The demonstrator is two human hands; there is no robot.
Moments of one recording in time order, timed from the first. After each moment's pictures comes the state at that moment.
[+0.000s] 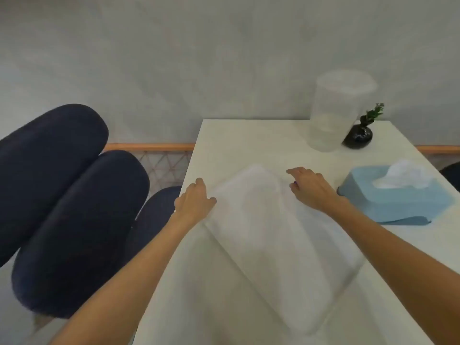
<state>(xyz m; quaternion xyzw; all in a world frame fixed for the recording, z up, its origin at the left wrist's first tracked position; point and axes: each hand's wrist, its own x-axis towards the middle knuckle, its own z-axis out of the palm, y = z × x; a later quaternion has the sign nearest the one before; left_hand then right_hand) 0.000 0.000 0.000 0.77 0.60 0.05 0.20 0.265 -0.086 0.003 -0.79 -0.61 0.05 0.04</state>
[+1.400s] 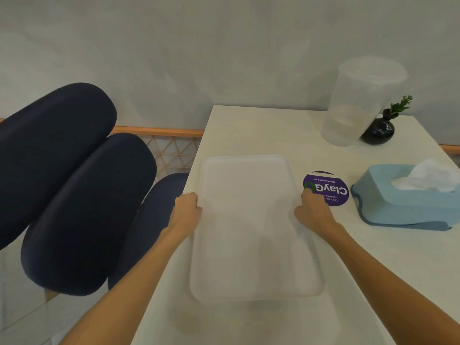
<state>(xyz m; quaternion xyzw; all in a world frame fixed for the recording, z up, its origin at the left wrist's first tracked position) -0.044 0.008 -0.068 0.73 0.63 0.12 0.24 0.228 -0.101 -0.038 -0.87 -0.44 0.20 0.13</state>
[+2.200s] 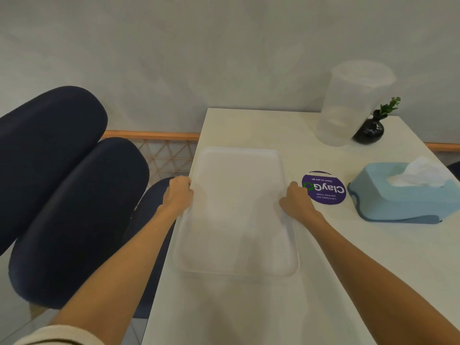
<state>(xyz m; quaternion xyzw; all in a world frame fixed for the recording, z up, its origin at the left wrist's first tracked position) -0.052 0.073 -0.059 0.76 0.60 0.12 0.23 0.199 -0.066 -0.036 -0.88 -0.39 0.23 0.16</state>
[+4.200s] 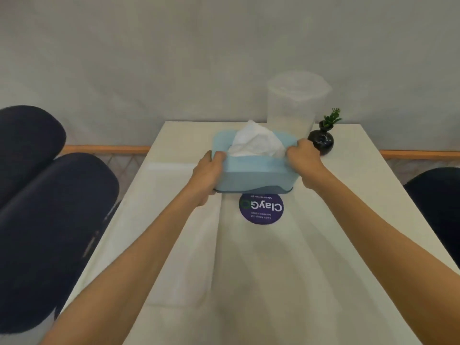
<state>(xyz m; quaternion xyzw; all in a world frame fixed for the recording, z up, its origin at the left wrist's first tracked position) 0.206 -0.012 0.053 0.57 0.55 0.27 0.55 0.390 -0.073 0.074 -0.81 -0.32 0.25 0.43</state>
